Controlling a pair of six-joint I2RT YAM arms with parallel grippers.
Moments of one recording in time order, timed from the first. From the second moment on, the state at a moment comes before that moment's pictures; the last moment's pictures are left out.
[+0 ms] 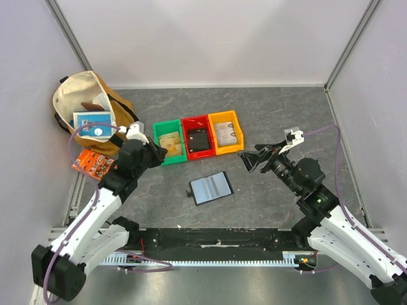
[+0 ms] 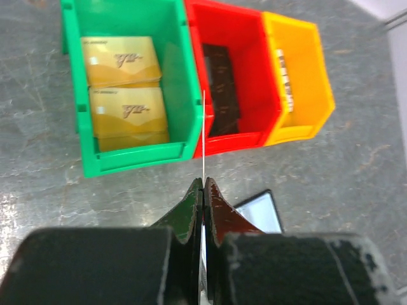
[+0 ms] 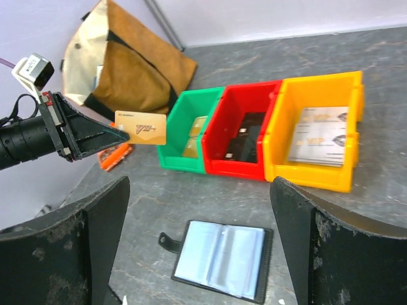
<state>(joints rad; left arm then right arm) -0.42 0.79 0.63 -0.24 -0.10 -0.63 0.64 0.65 0.54 0.14 -0.01 0.49</state>
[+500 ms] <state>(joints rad) -0.28 1.26 0.90 -0.25 0.01 -0.56 0.64 0.56 0.51 -0.02 0.10 0.43</state>
